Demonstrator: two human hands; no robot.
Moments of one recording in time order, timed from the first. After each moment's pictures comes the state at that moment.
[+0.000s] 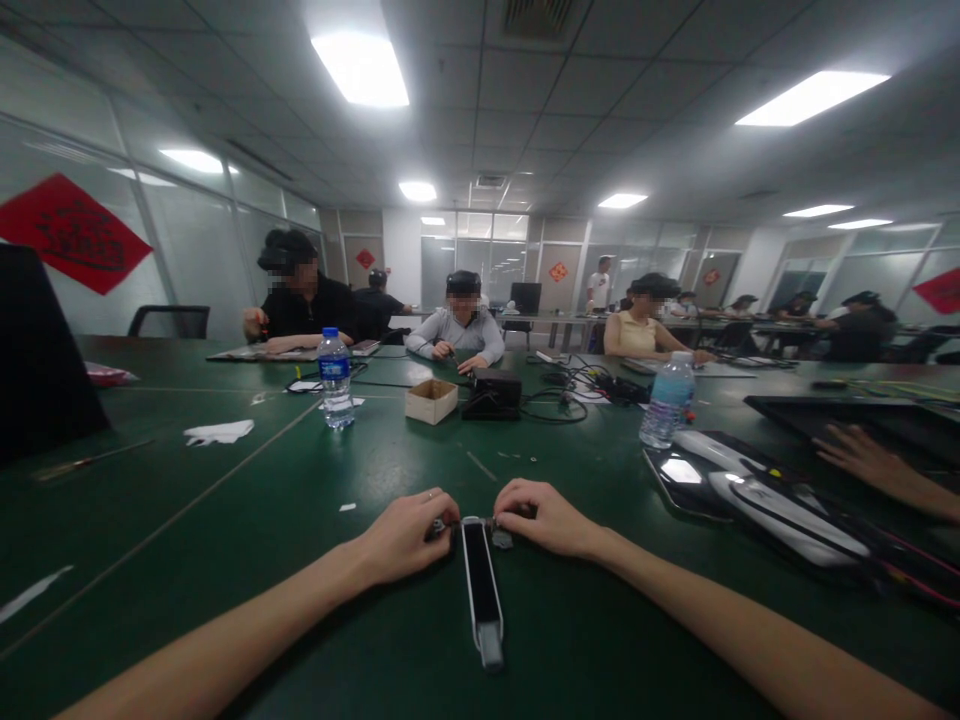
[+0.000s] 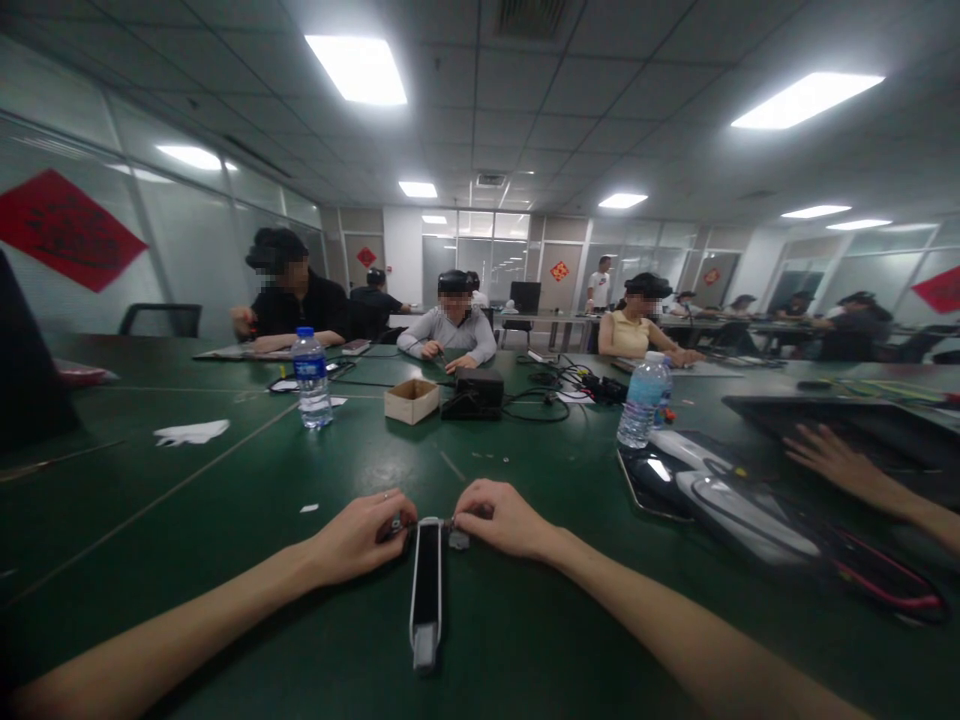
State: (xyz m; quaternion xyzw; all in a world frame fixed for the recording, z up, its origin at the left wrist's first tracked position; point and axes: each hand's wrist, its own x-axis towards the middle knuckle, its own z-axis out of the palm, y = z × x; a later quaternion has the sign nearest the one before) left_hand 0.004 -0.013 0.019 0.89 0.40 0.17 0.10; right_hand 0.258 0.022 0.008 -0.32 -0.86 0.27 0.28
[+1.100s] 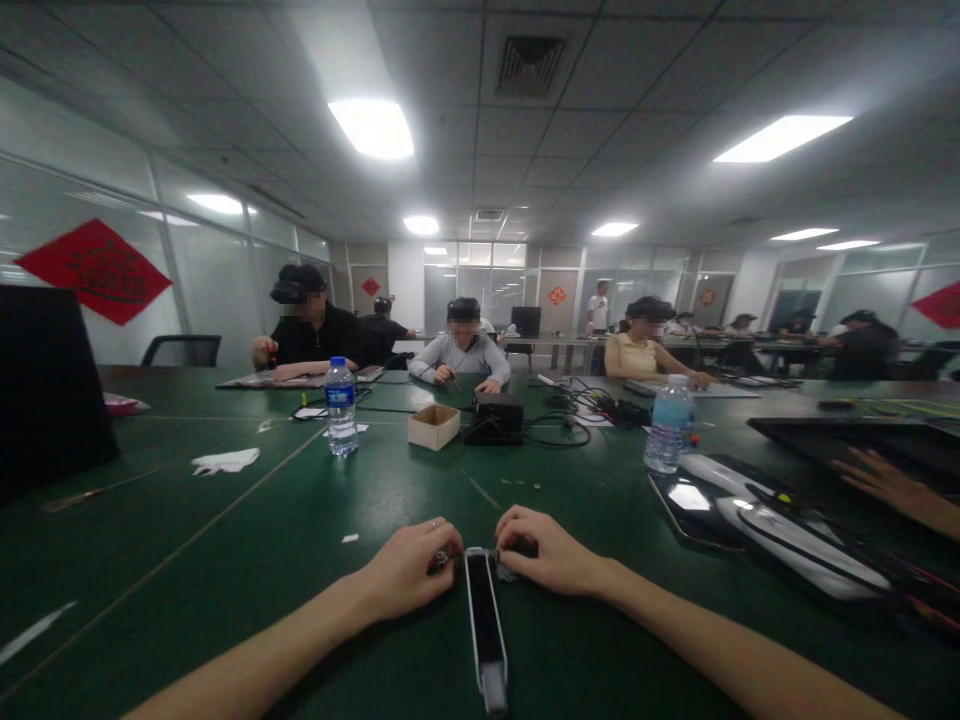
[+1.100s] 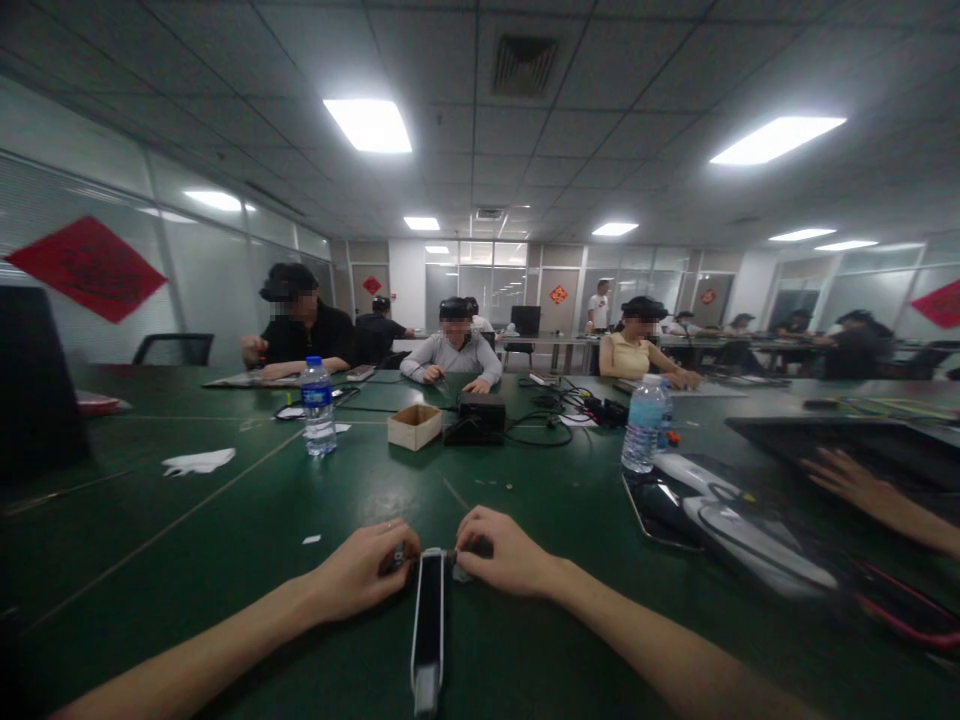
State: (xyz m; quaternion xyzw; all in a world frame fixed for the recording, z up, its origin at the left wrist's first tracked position) left_hand 0.006 -0.021 0.025 0.89 0.40 0.18 0.10; right_hand 0.255 0.009 0.018 -0.30 -0.88 0.25 0.27
